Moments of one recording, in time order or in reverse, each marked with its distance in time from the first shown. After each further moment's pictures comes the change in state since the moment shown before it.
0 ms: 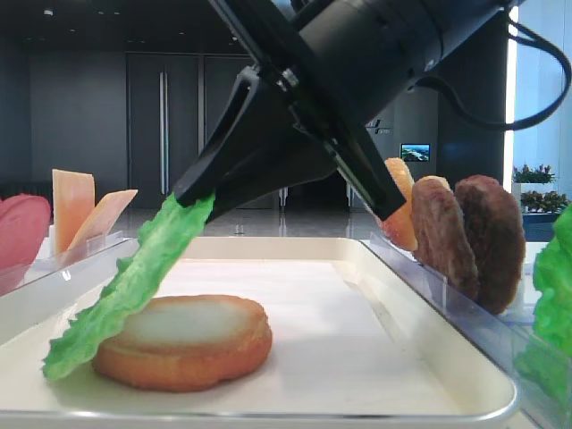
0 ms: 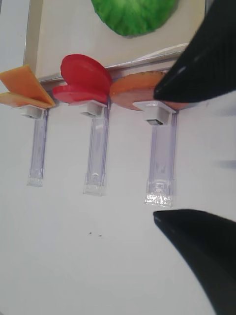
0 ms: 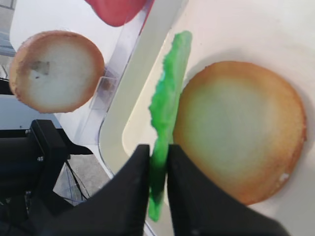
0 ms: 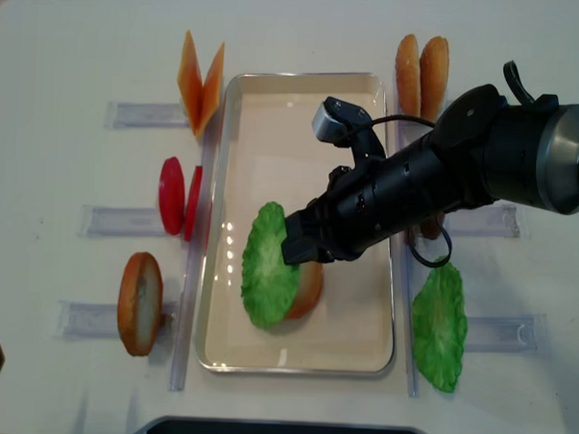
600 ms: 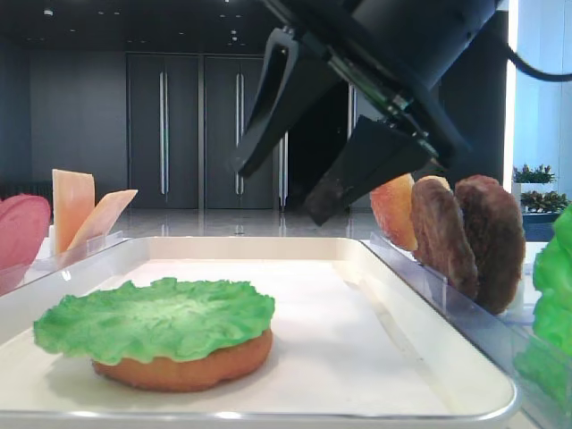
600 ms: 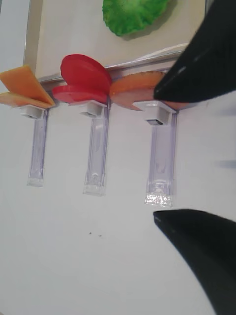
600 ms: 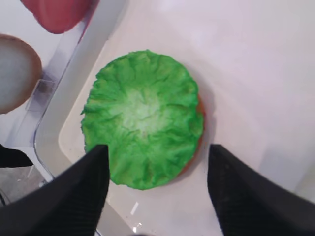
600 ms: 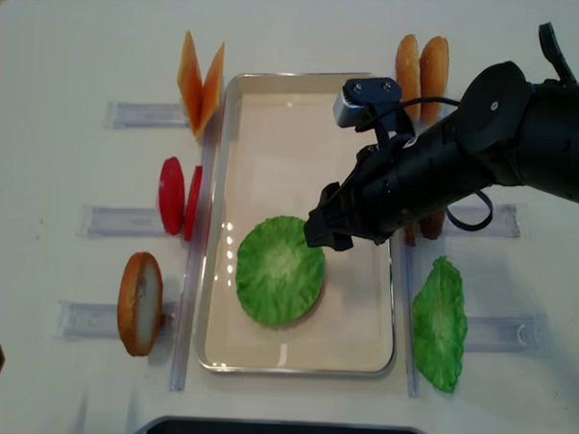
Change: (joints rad) left arm 0.000 0.000 0.000 0.000 0.000 0.000; right arm -0.022 -0.124 0.000 -0.401 -0.097 0.272
